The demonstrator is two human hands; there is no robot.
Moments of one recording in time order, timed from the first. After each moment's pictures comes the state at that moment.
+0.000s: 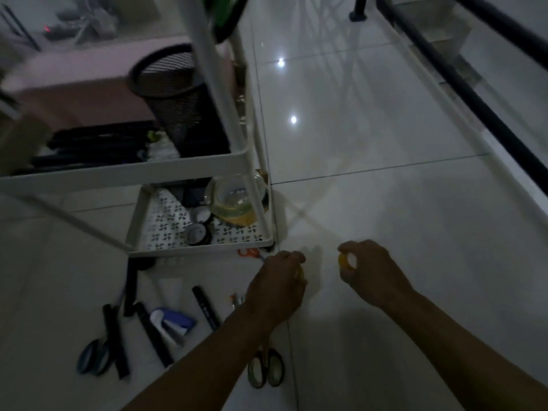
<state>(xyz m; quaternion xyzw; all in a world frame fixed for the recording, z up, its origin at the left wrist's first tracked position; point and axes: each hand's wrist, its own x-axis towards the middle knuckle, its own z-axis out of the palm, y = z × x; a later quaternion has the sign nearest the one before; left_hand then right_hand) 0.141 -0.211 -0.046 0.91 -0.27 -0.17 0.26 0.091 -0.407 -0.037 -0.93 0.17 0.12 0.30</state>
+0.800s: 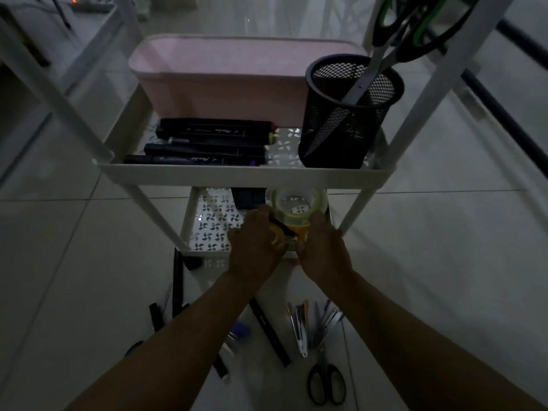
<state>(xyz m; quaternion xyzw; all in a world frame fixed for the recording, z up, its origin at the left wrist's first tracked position) 0.254 -0.086 -0.040 0.93 -0.14 0.02 0.34 0.212 -0.218 -0.025 -0.94 0.18 -0.01 0.27</state>
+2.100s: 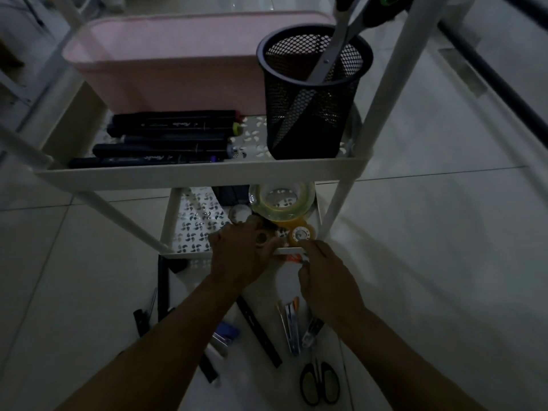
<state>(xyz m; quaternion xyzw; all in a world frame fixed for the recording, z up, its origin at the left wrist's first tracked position) 0.254 -0.090 -0.059 0.97 -0.16 0.00 0.17 0.151 -0.235 -0.041 -0.94 0.13 0.04 0.32</state>
